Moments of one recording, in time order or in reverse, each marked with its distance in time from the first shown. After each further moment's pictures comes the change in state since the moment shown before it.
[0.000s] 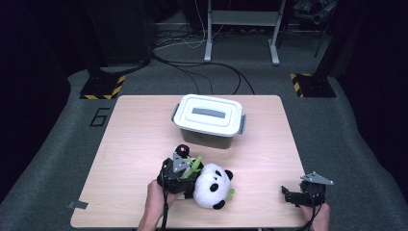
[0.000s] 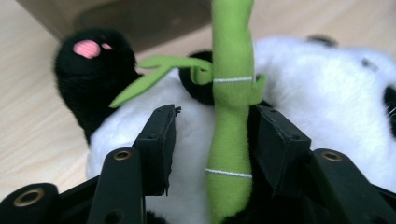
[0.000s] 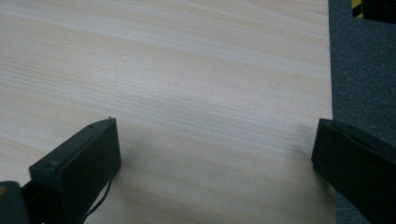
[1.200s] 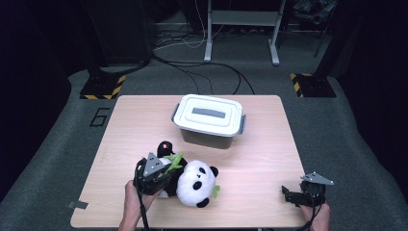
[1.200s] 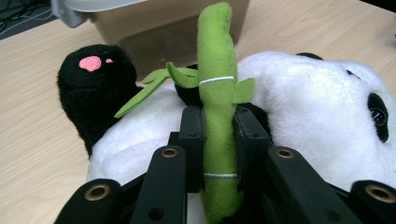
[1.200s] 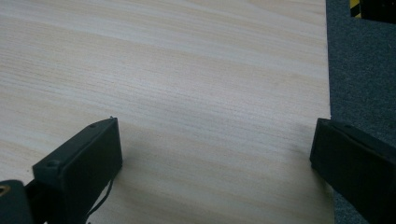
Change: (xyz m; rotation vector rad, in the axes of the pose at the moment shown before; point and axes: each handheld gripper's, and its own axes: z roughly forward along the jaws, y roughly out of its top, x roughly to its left) left arm 0.044 -0.024 -0.052 -0.156 0.001 -0.016; right arm 0.000 0.000 0.000 -0.003 -0.005 0.006
